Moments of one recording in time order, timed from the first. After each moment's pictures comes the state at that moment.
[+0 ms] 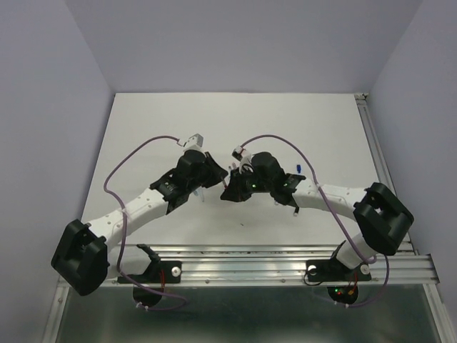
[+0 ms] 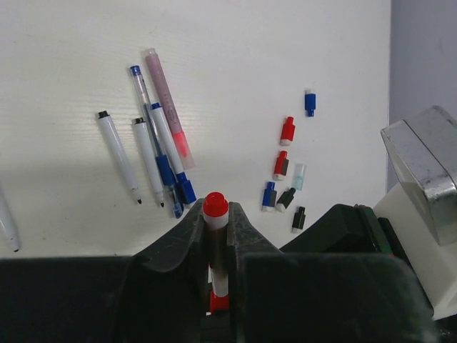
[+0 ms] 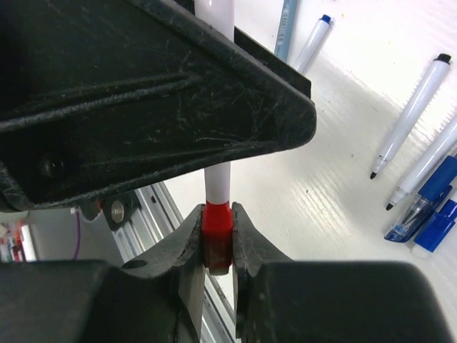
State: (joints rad) left arm -0.67 1.19 0.72 -0.03 -0.08 -0.91; right arm 0.82 1.55 0.89 0.13 -0.45 0.51
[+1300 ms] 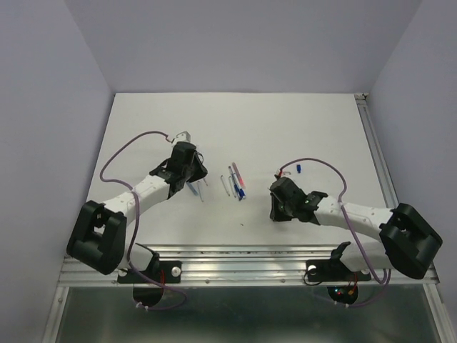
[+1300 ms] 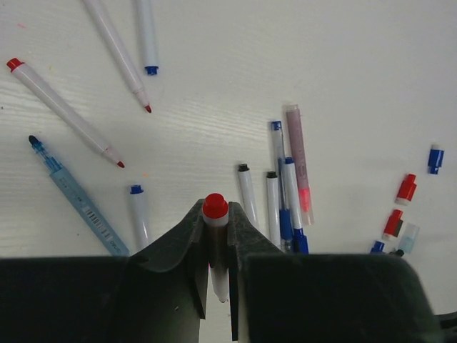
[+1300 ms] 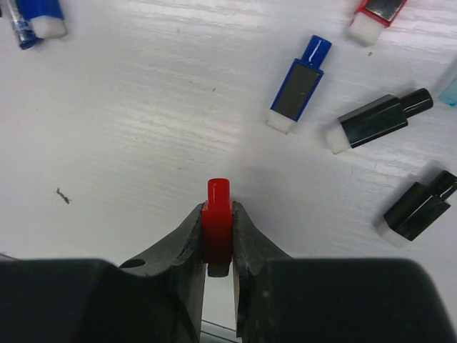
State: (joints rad) left arm -0.46 1.33 0.76 -0.10 -0.09 -0.73; right arm 0.80 1.27 0.58 -0.30 0.15 0.69
